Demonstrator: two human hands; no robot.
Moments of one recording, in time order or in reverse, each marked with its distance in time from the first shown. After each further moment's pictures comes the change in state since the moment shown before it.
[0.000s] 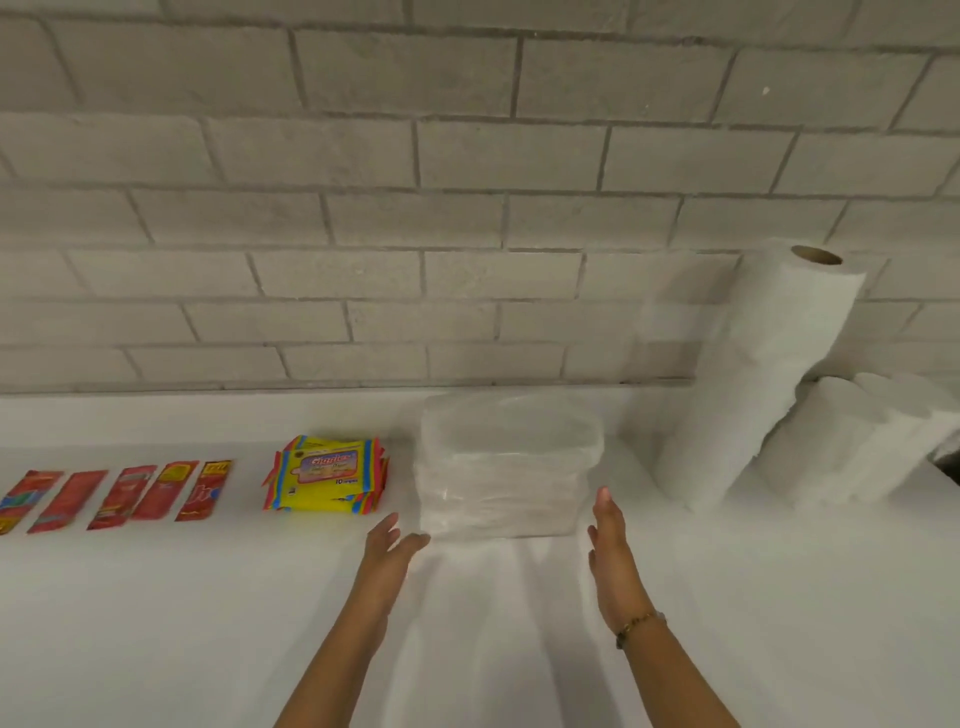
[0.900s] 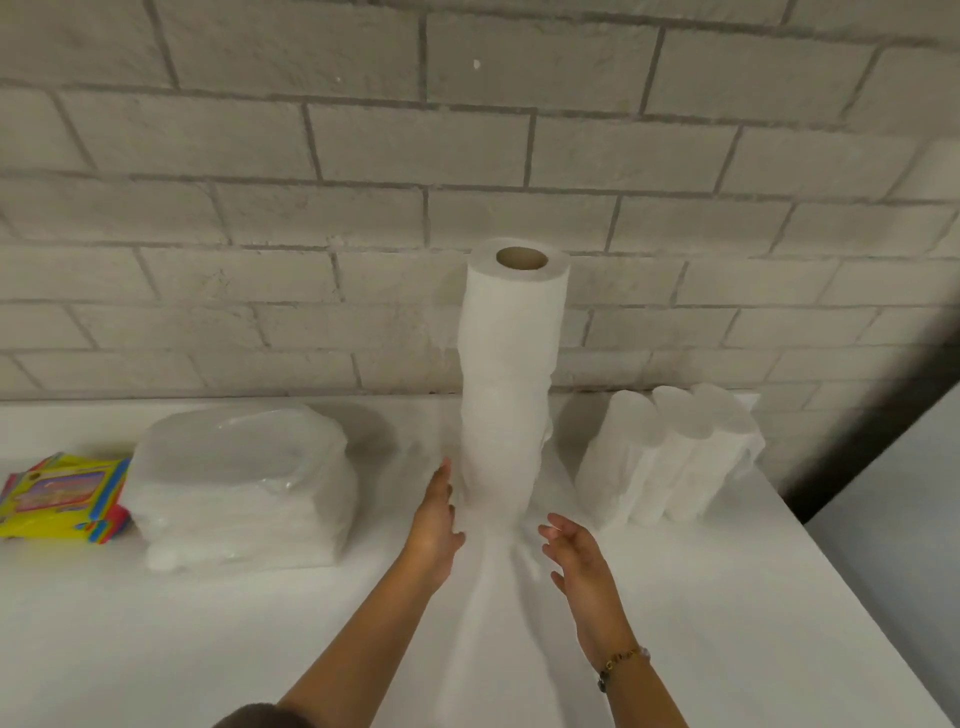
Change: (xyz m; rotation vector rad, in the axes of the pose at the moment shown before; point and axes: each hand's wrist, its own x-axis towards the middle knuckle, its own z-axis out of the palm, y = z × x) left_hand -0.010 0.031 0.369 -0.234 -0.210 -0.105; right_hand 0.075 -0.025 -0.275 -0.099 0.008 -0.032
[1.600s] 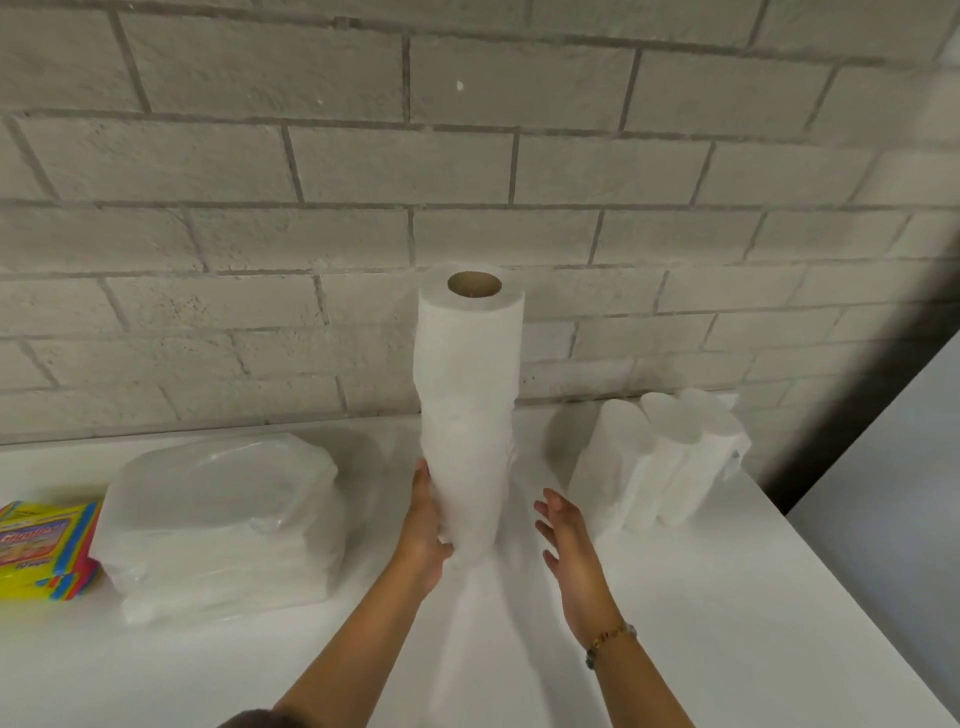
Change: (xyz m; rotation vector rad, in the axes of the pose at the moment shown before) left_hand 0.021 0.015 -0.016 -0.038 -0.006 0.005; right_hand 0.017 -0.026 0.029 0.067 -0.028 -0.046
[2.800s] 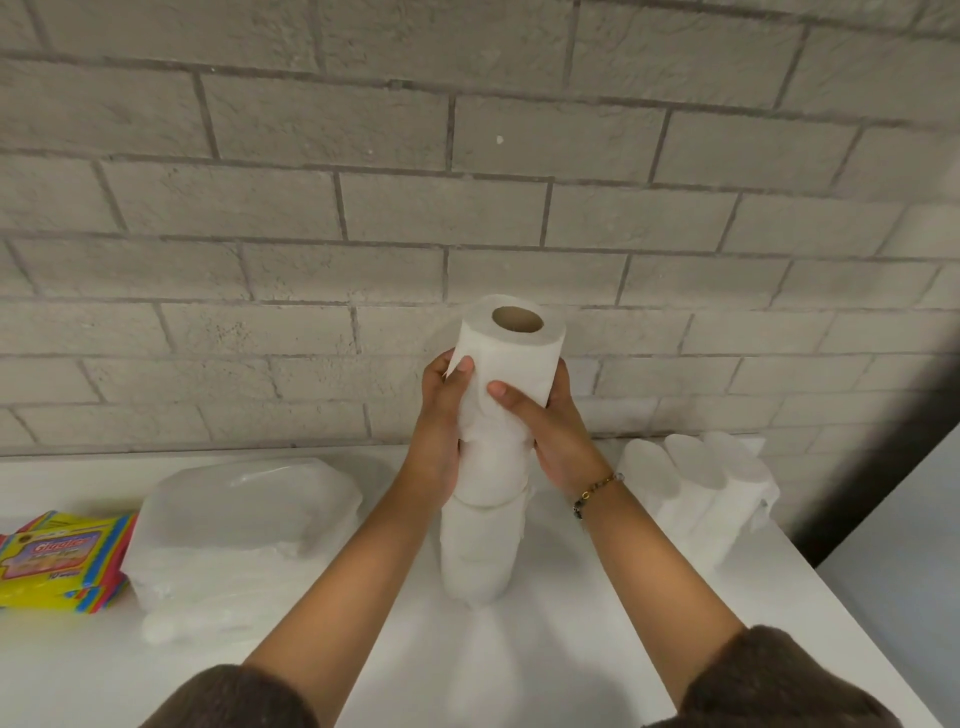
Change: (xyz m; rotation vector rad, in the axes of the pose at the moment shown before) left_hand -0.033 0.120 0.044 -0.122 -0.316 0.590; right_hand 0.055 -0.158 0.057 0.114 -0.282 -0.392
